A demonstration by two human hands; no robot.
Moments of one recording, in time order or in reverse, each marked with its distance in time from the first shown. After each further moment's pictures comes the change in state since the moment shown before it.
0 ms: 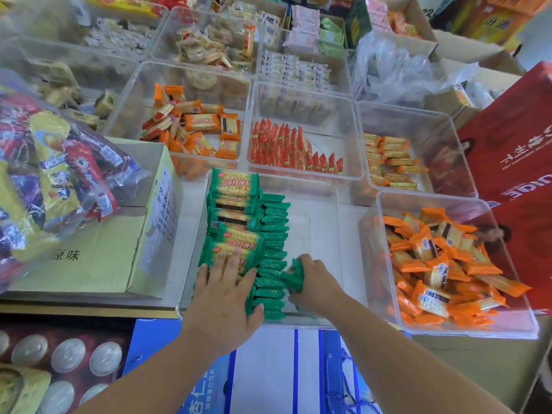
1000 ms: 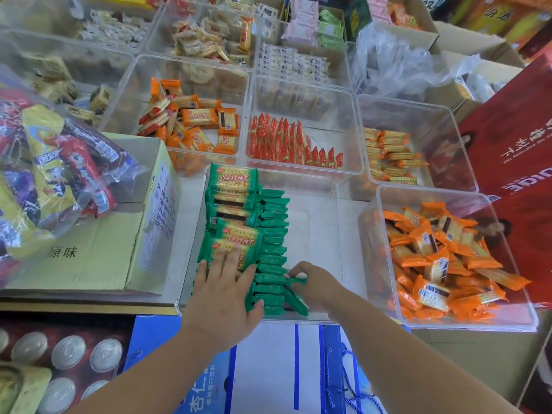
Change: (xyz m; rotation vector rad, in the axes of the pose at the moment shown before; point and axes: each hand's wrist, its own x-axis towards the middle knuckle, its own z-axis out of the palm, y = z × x) left_hand 0.000 0.000 0.000 -0.009 0.006 0.010; right_hand -0.001 0.003 0.004 0.248 -0.100 0.115
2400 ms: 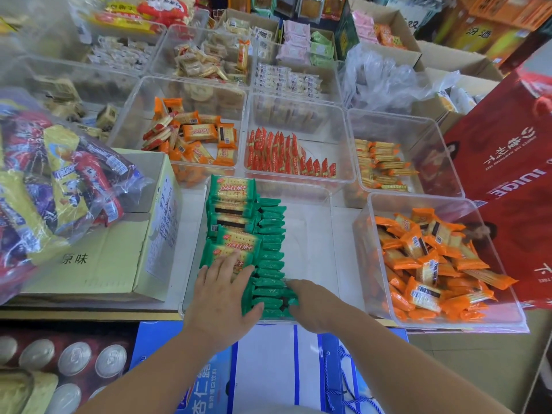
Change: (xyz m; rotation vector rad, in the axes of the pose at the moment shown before) left_hand -0.003 -0.004 -0.002 -0.156 0.059 0.001; right_hand -0.038 -0.006 -0.003 -0.318 -0.116 -0.209
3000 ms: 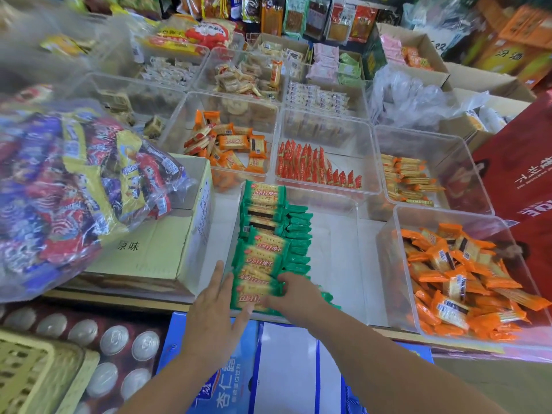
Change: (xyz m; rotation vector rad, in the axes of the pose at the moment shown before) left_hand -0.057 -0.040 0.012 -0.351 0.114 -0.238; right_hand 0.008 -0.080 0.020 0.329 0.151 0.031
